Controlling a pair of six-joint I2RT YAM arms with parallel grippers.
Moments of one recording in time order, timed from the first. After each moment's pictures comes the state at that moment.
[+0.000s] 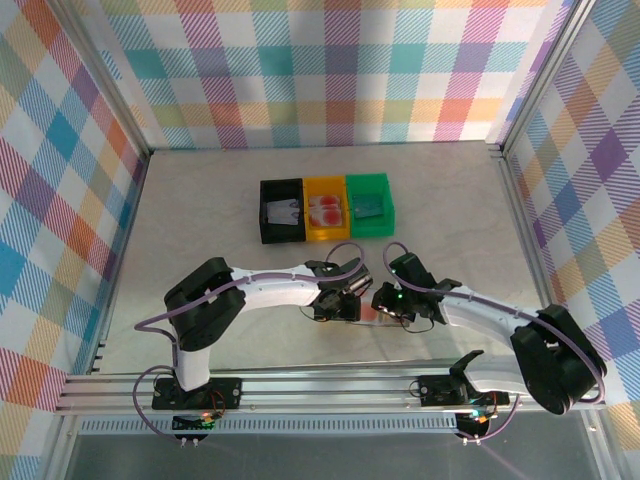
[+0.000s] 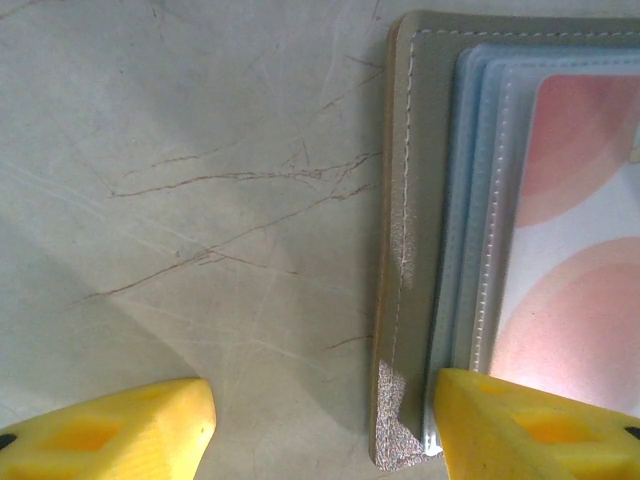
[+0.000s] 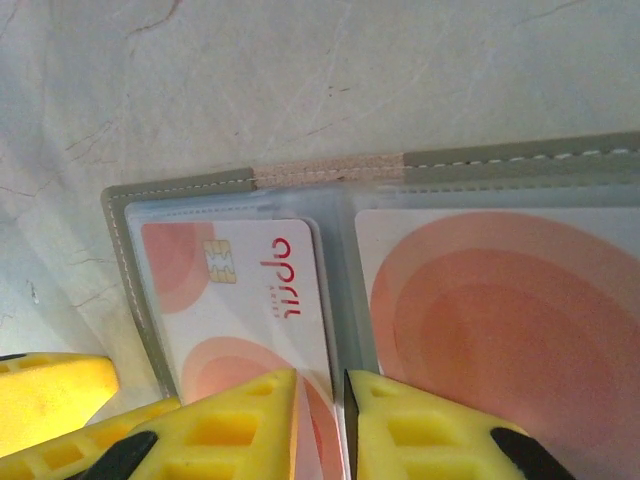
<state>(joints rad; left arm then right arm) -1.05 1.89 1.19 -0.62 -0.01 -0.95 0.60 1.25 0.48 -0.28 -0.21 0.91</state>
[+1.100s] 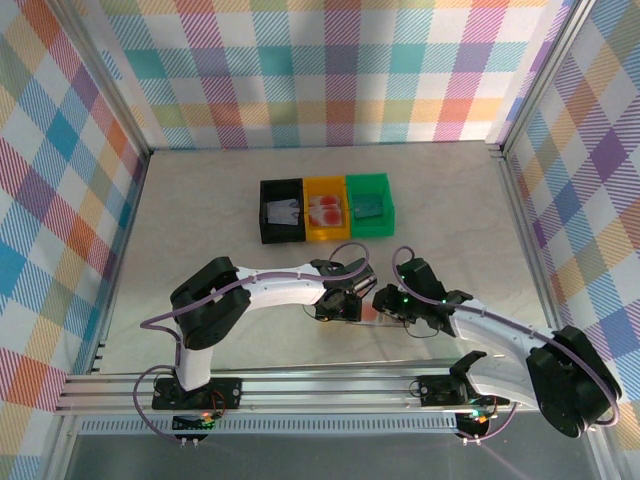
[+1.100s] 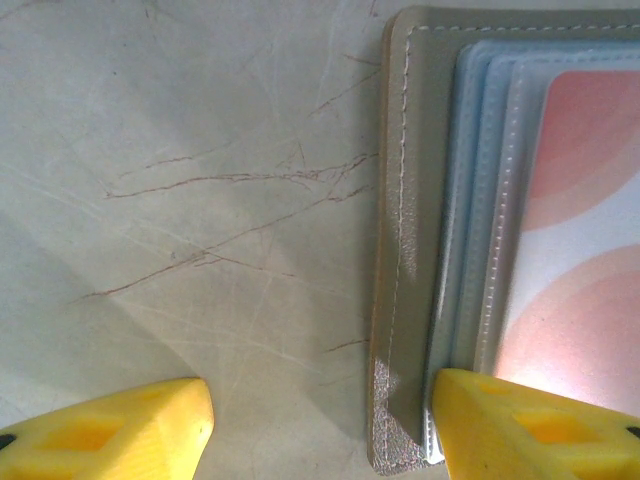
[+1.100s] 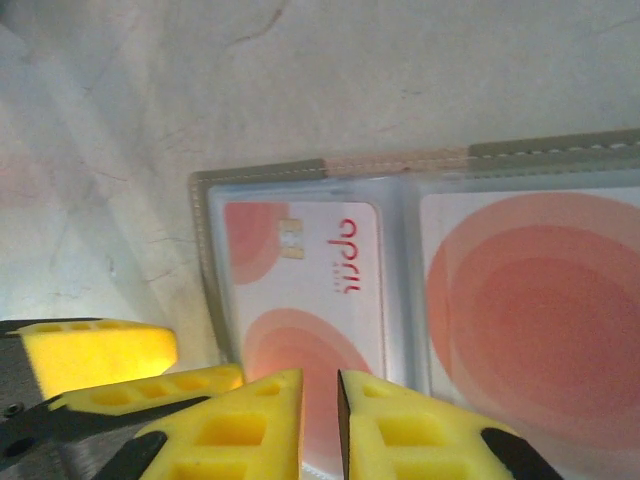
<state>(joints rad) -1.06 1.94 1.24 -0.68 -0.02 -0.95 0.60 1.12 0.39 -0.17 -0.26 0.91</state>
